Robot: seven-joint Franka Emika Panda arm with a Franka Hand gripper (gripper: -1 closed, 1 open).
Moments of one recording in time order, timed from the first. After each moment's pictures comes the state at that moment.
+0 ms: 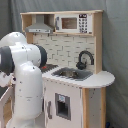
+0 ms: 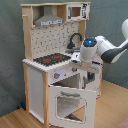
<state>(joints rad) -0.28 0.12 1.43 -1.97 -0.68 1.72 0.08</state>
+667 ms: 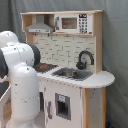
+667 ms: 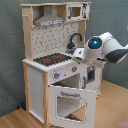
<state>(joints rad) -0.27 0.03 1.49 -1.91 -0.77 1.53 0.05</state>
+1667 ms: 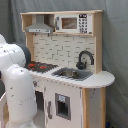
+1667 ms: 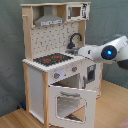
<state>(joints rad) -0.27 -0.07 1.63 -1.90 -0.98 1.31 0.04</state>
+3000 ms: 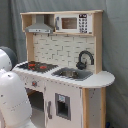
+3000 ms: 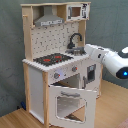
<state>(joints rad) -0.27 -0.25 1.73 -1.94 -1.32 1.21 -0.09</state>
